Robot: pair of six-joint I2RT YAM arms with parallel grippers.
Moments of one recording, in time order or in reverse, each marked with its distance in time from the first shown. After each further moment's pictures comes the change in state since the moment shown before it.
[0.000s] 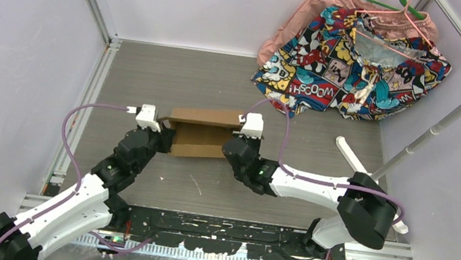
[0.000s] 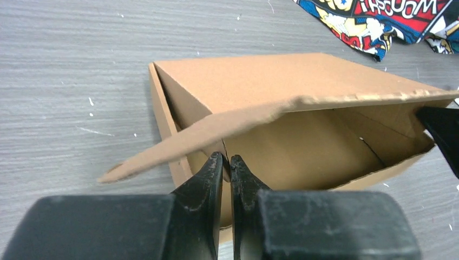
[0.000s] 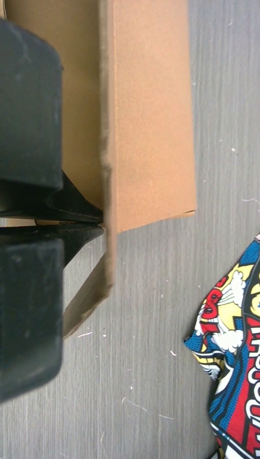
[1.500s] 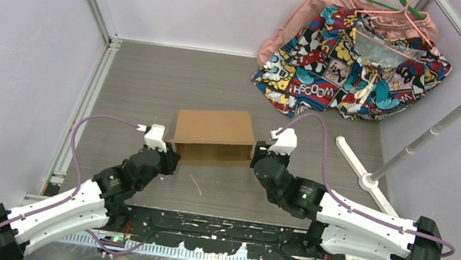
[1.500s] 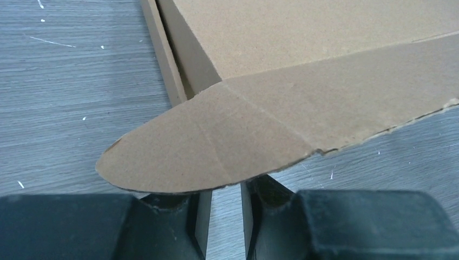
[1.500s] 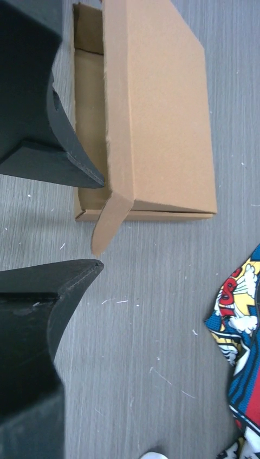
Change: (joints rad) left arm -0.248 -0.089 -0.078 -0.229 -0.138 -0.150; right arm 0.087 -0.523 -0.163 -0.364 -0.043 0.115
